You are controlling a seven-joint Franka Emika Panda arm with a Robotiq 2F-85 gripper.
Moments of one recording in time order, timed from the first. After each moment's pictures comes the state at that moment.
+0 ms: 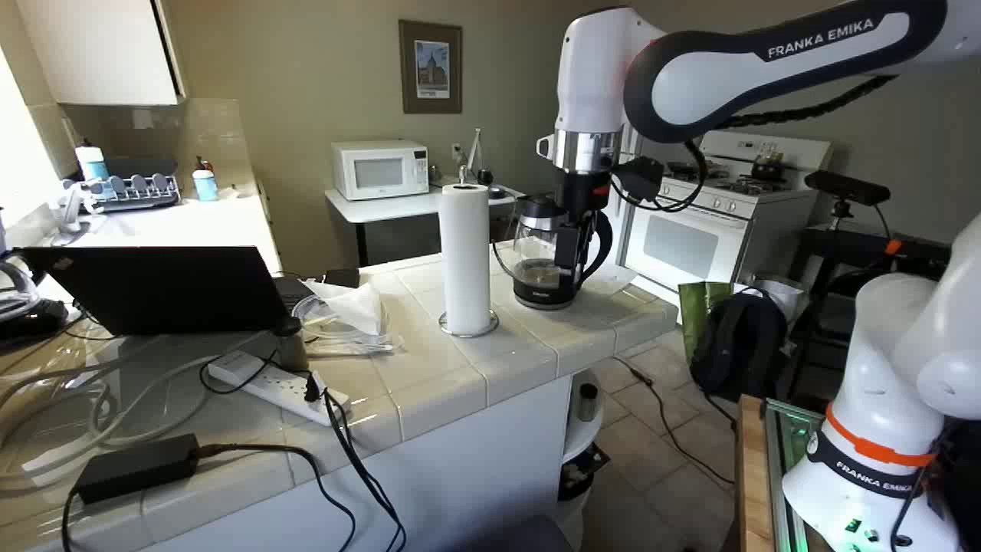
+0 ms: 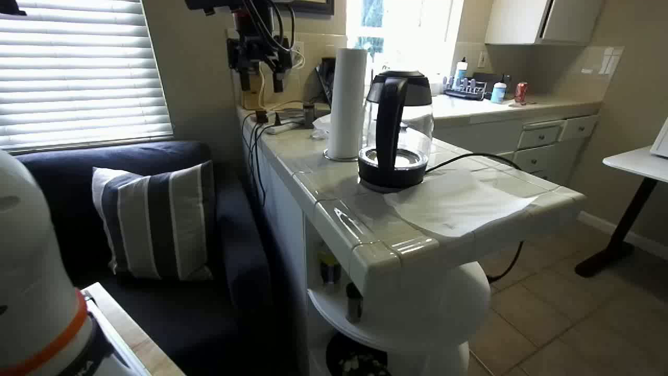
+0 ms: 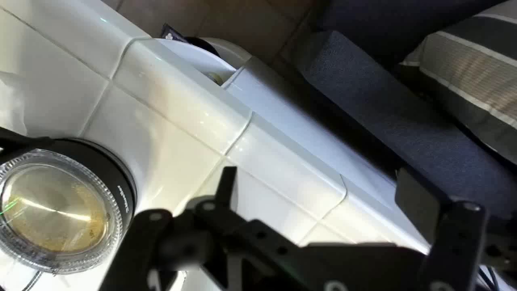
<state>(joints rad) 0.08 -0.31 0.17 -2.17 -0.02 1.87 0.13</state>
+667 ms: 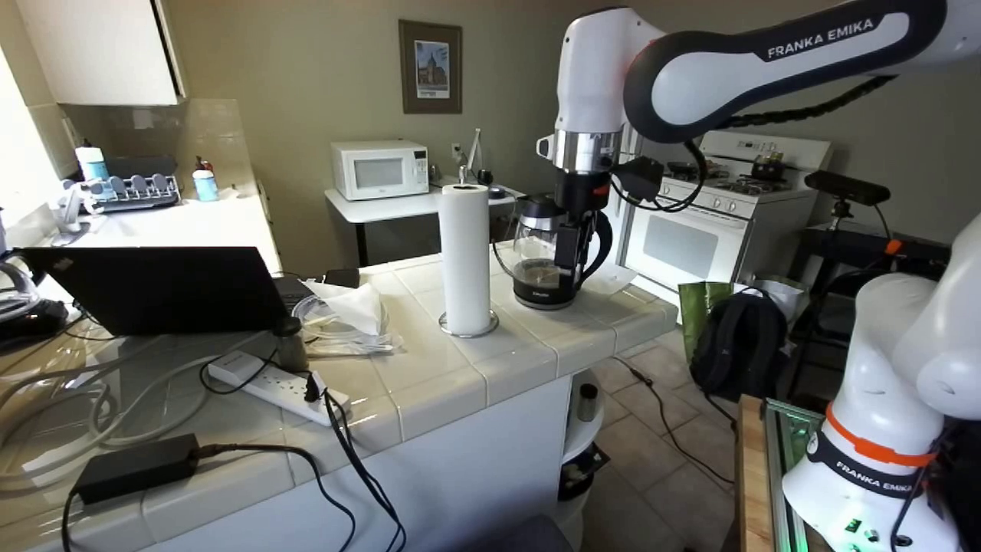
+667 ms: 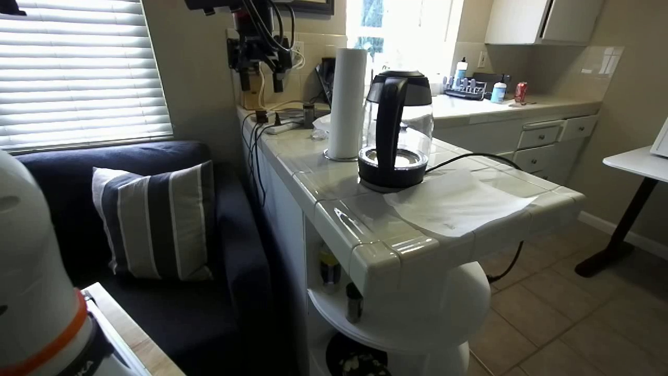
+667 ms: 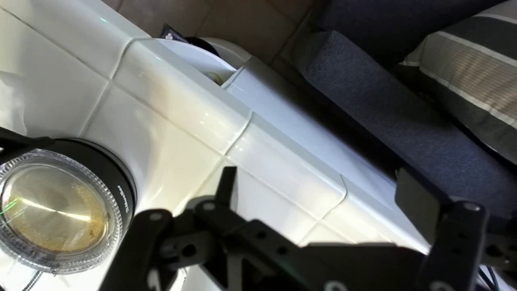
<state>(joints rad) 0.08 -0.31 0.17 -2.17 -0.02 1.87 0.13</state>
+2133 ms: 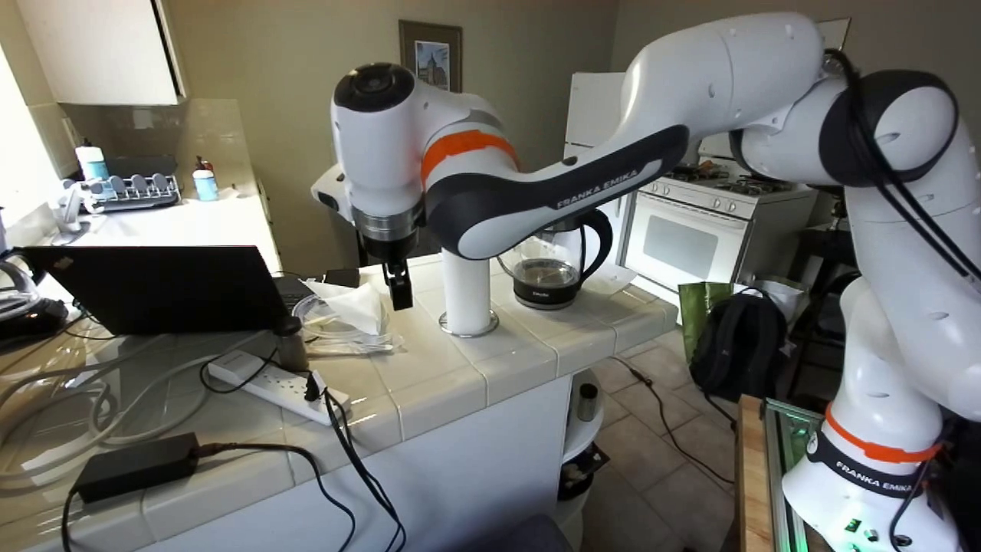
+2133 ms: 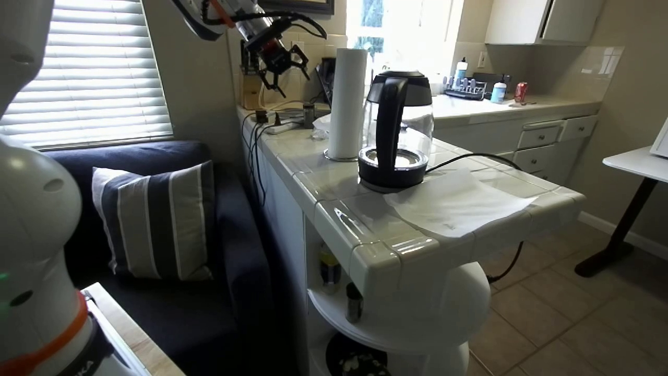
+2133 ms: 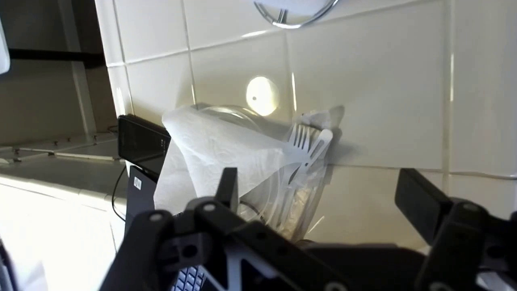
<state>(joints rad) 0.31 0.48 0.26 -1.37 -0.77 1.90 -0.14</state>
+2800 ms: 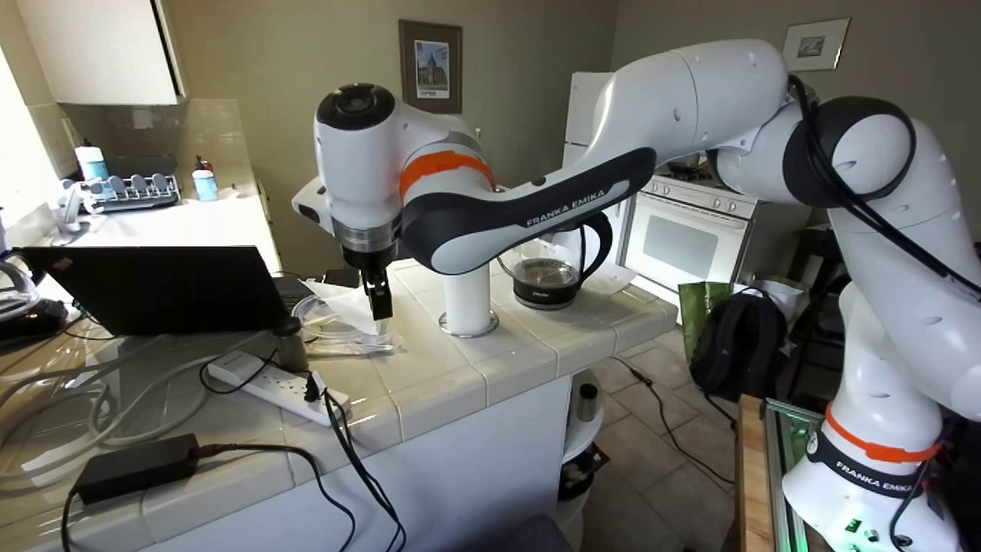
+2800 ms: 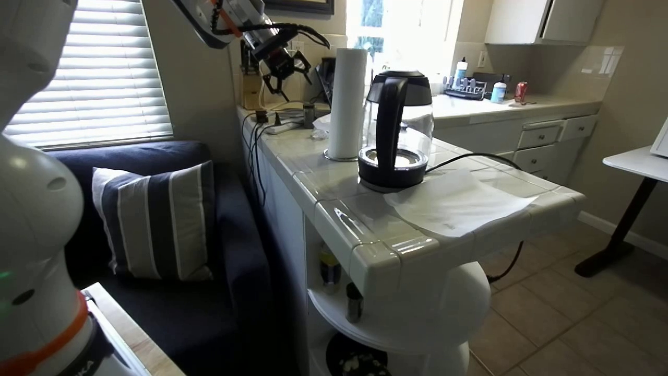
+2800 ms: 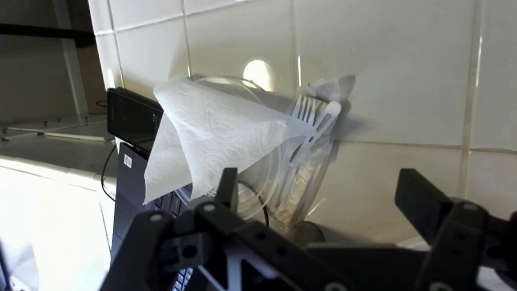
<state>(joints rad) 0.33 0.56 0.24 -1.28 -0.76 1.95 -0.18</state>
